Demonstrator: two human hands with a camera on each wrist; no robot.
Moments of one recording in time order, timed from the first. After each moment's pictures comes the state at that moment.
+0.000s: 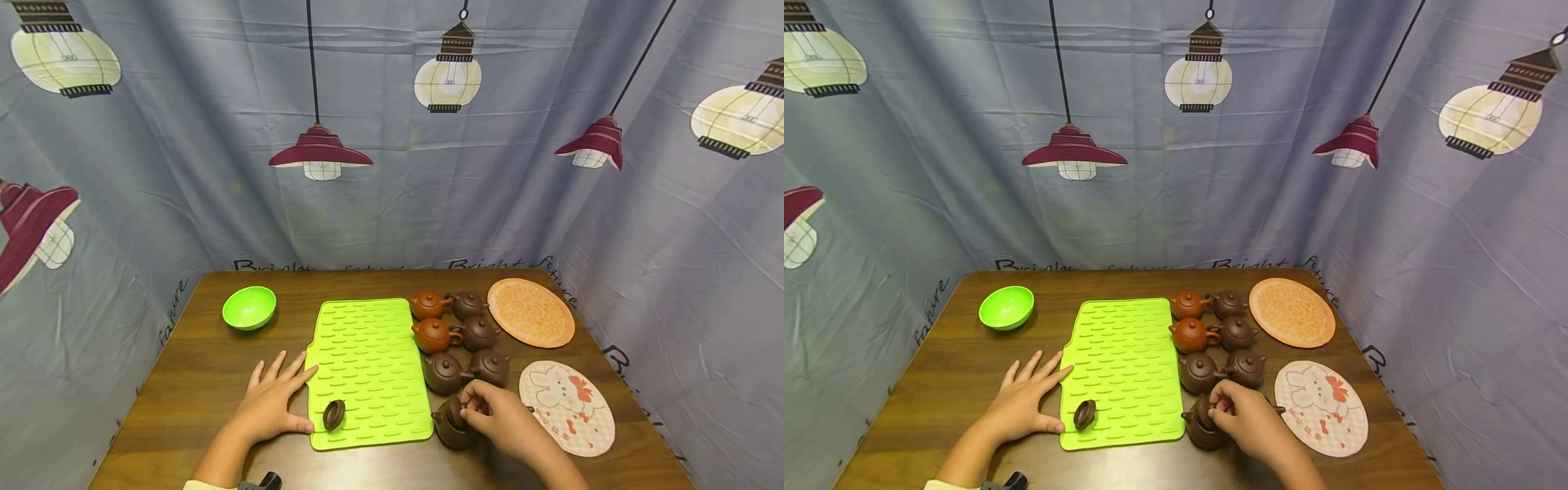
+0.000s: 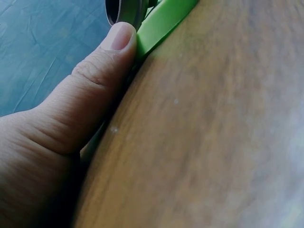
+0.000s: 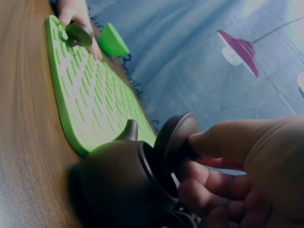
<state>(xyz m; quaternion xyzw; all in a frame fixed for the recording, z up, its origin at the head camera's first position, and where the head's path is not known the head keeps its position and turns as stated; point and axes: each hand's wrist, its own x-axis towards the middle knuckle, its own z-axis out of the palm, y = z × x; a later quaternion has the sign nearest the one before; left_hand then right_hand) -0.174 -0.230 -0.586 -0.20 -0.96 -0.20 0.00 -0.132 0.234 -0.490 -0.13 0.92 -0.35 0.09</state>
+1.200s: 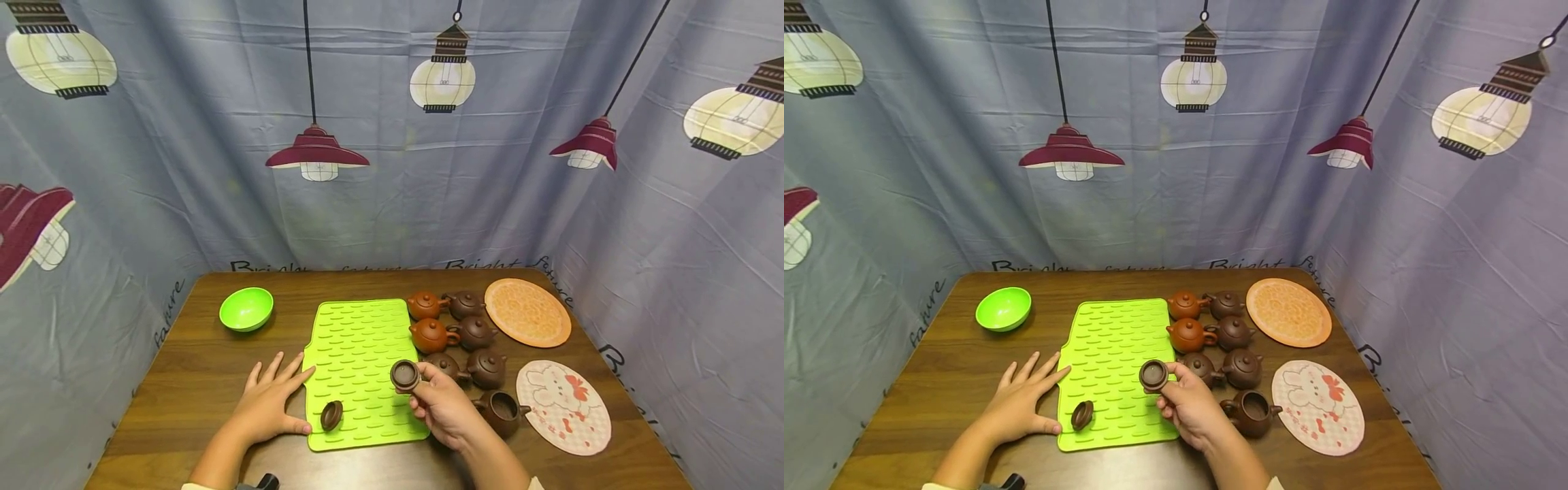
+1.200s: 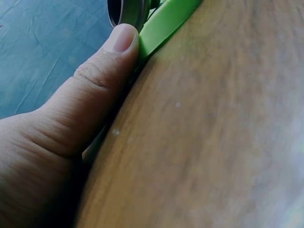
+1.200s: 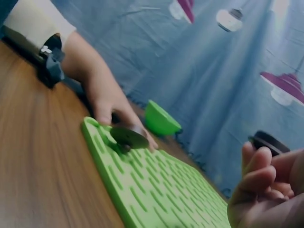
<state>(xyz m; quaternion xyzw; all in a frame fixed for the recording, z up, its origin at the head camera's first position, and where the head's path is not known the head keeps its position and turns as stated) -0.175 -0.229 -0.584 -0.20 -0.96 -0.19 -0.01 -0.154 0.142 -0.509 0.00 0.57 -0.79 0.23</state>
